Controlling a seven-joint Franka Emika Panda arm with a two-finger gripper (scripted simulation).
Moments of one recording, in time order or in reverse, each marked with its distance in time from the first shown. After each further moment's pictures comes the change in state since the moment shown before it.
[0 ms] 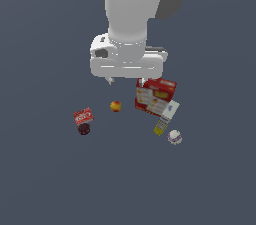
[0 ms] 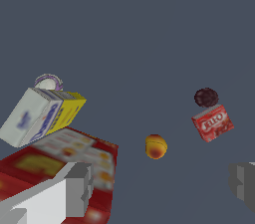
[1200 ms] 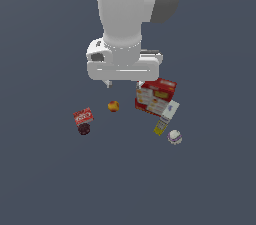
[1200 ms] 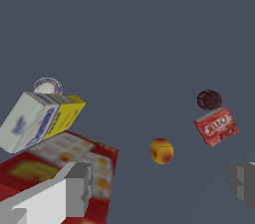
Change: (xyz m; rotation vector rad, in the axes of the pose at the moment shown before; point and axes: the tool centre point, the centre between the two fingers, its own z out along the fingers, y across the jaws) arm 0.004 0.008 0.009 0.027 0.014 0.008
